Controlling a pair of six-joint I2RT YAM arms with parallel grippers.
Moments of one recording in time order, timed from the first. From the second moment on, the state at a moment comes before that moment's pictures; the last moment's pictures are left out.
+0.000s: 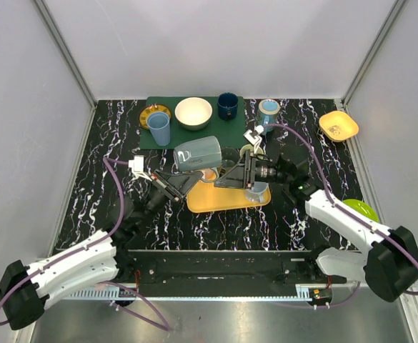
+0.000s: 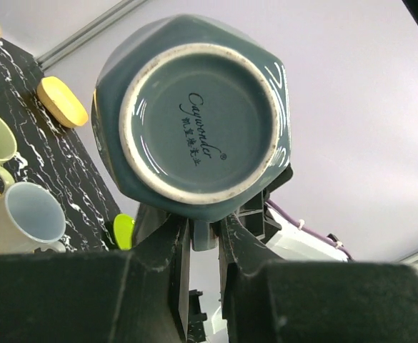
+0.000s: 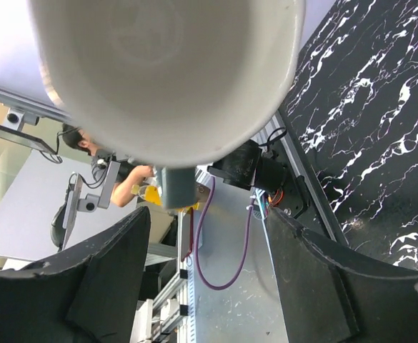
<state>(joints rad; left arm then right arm) -0.85 0.70 0.35 0.69 -0.07 -1.11 0.57 1.14 0.73 0.43 -0.88 1.06</state>
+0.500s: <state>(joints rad) -0.85 0.77 0.35 0.78 -0.03 -1.16 0.60 1.25 0.79 0.61 -0.80 1.12</state>
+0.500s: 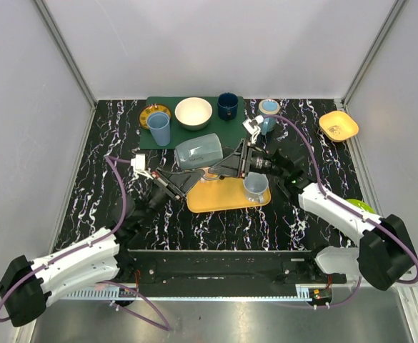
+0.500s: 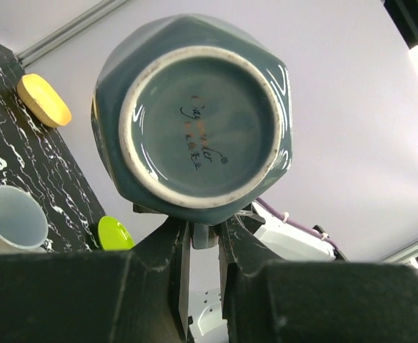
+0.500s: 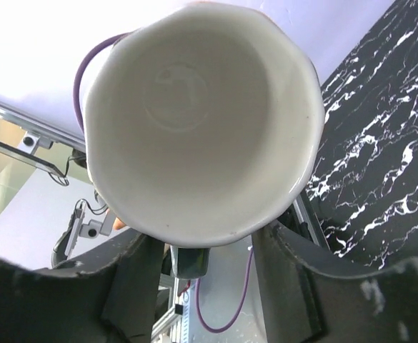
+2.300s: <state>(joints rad) -0.86 0.69 0.30 0.74 -0.05 -1.20 0.63 1.23 0.85 0.41 -0.82 1.04</state>
